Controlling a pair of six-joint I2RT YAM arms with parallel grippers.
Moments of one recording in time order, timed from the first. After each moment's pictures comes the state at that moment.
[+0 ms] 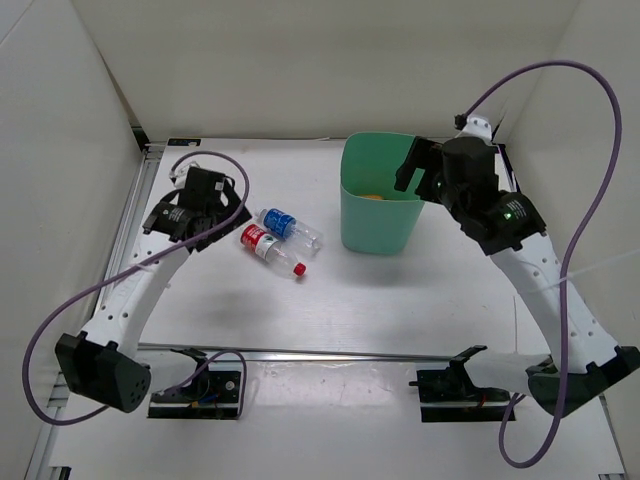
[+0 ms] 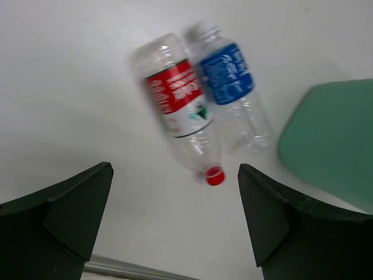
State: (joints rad) left arm -0.33 1.23 1.24 -0.92 -0.30 -0.78; right arm 0.54 1.21 1.54 -0.77 0.36 0.50
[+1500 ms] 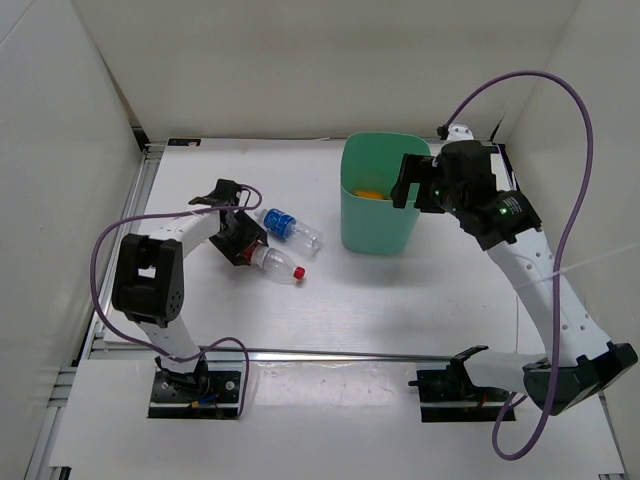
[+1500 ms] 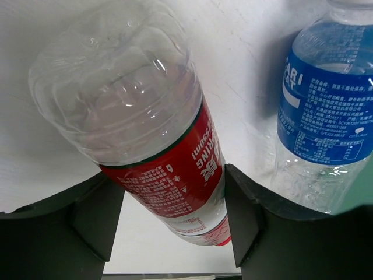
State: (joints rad) left arm -0.21 1.75 1.15 -0.65 0.08 -0.97; right arm 0.46 1.22 1.48 -0.83 0.13 0.36
